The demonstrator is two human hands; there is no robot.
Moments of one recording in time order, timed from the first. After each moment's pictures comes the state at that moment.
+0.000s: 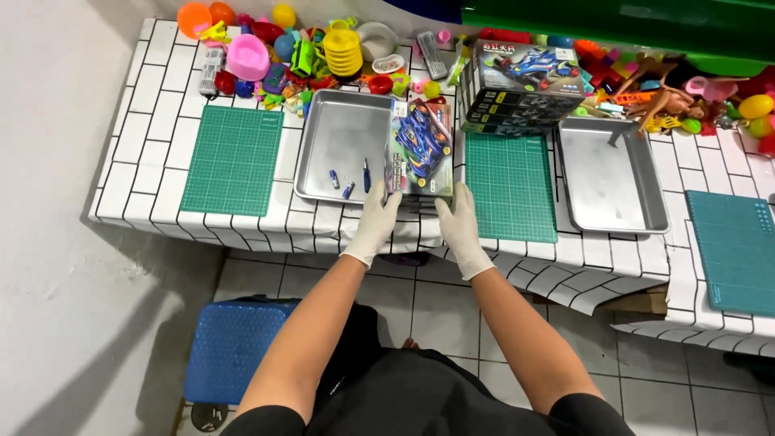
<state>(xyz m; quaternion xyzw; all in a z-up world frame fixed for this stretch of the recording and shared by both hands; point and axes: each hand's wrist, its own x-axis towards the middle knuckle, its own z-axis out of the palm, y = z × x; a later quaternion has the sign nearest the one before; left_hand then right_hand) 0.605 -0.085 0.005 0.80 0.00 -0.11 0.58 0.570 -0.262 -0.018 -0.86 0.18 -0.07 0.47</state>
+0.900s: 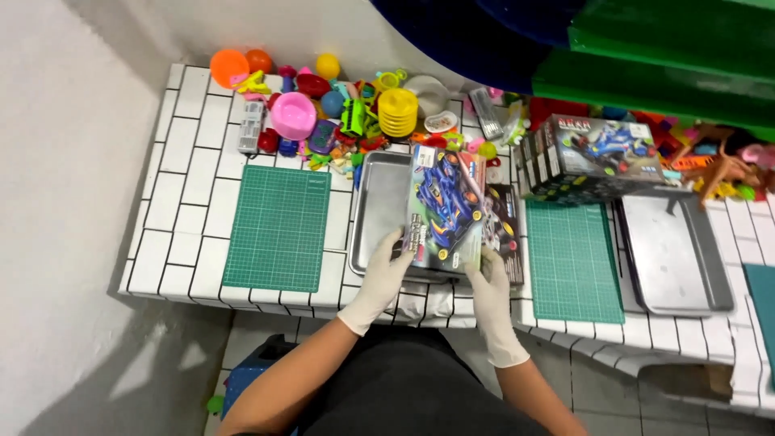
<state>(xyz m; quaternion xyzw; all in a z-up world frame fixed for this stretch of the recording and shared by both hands) 0.704 0.042 0.067 0.75 -0.01 -0.16 0.64 0.629 -0.136 0.074 -0.69 0.29 -0.10 0.66</state>
